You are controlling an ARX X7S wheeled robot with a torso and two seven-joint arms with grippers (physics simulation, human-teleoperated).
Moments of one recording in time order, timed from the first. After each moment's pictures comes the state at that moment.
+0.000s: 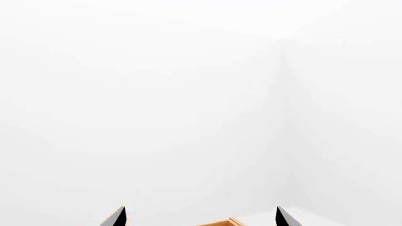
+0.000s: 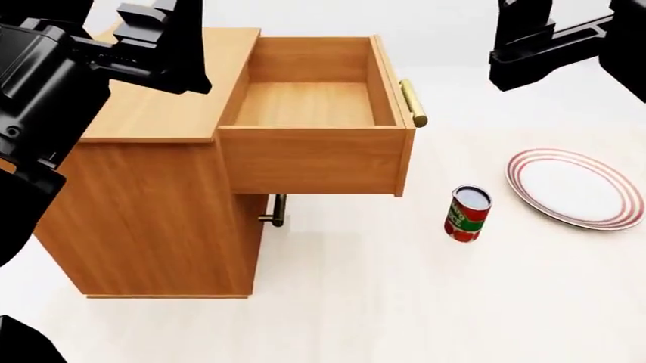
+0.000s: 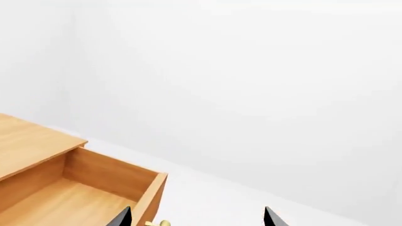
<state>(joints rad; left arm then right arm) -1.03 -0.40 -0.18 0.63 -1.05 -1.17 -0.26 1.45 0.74 -0.19 -0.42 1.51 1.36 0.74</state>
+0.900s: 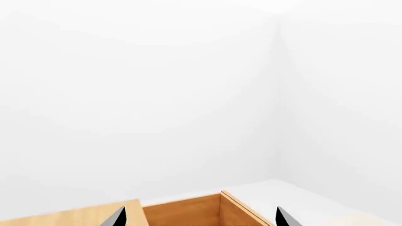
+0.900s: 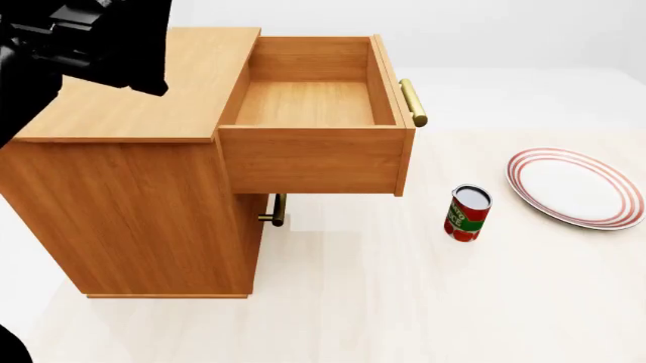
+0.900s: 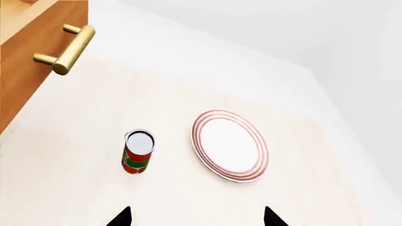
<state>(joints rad) -1.17 -0.51 -0.30 0.50 -1.48 -1.38 -0.49 1.98 1.27 -0.94 -0.13 2.63 1.51 1.43</state>
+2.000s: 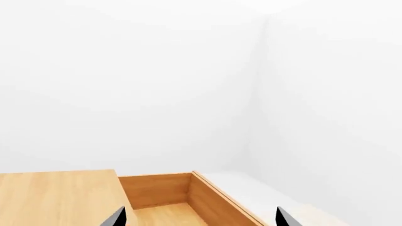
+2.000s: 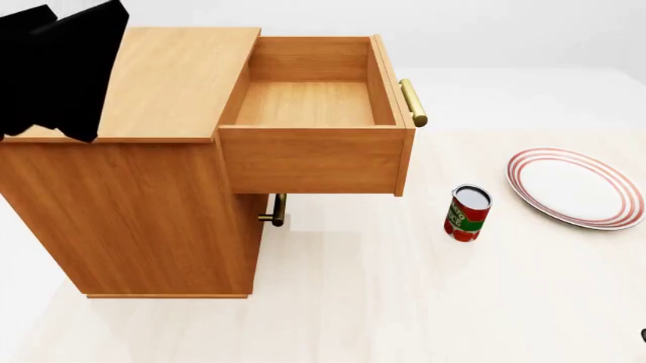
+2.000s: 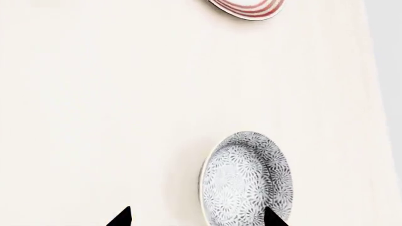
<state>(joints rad) -1.06 -0.67 -0.40 0.45 -2.01 -1.29 -0.73 2.01 1.55 -1.77 -0.29 1.76 1.30 0.66</state>
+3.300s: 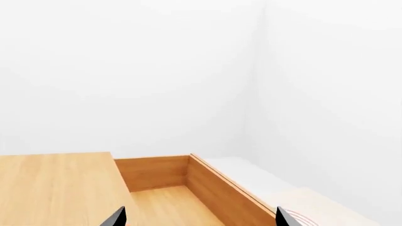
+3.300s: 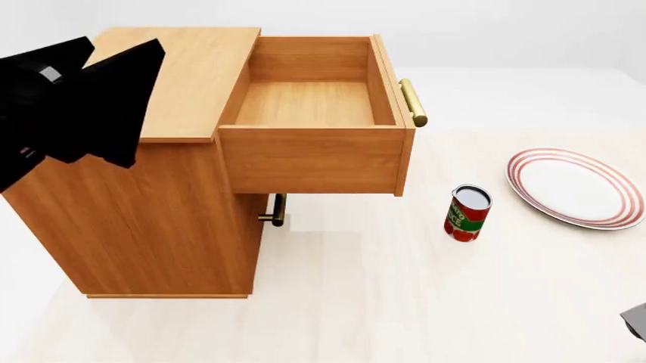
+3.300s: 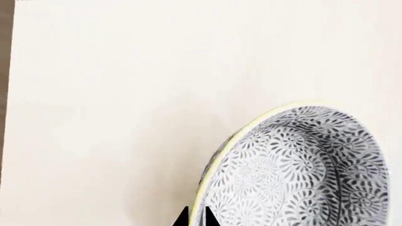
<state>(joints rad) -0.99 -0.66 -0.37 0.47 -1.93 -1.28 -0.66 1.52 1.34 -2.05 -0.02 1.43 0.80 0.55</state>
